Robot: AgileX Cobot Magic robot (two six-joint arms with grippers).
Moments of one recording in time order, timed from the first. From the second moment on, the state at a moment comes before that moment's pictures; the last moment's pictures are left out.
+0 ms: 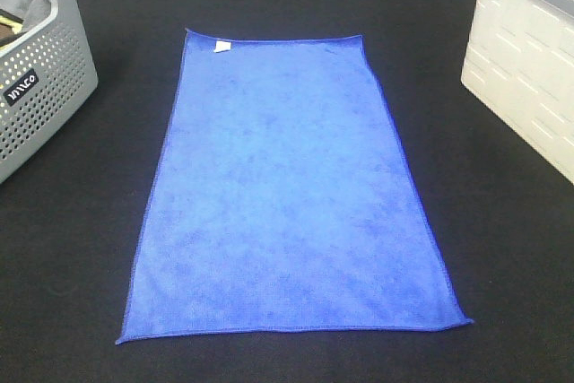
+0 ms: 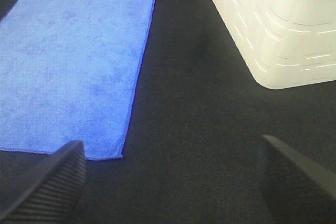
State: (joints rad) left arm -0.02 0.00 -0.50 -0.06 1.06 0.07; right arm -0.05 0.00 -0.50 0.21 1.07 -0.15
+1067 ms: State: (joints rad) left arm -0.02 0.00 -0.50 -0.06 1.06 0.07; right arm -0.05 0.00 -0.50 0.21 1.07 -0.15
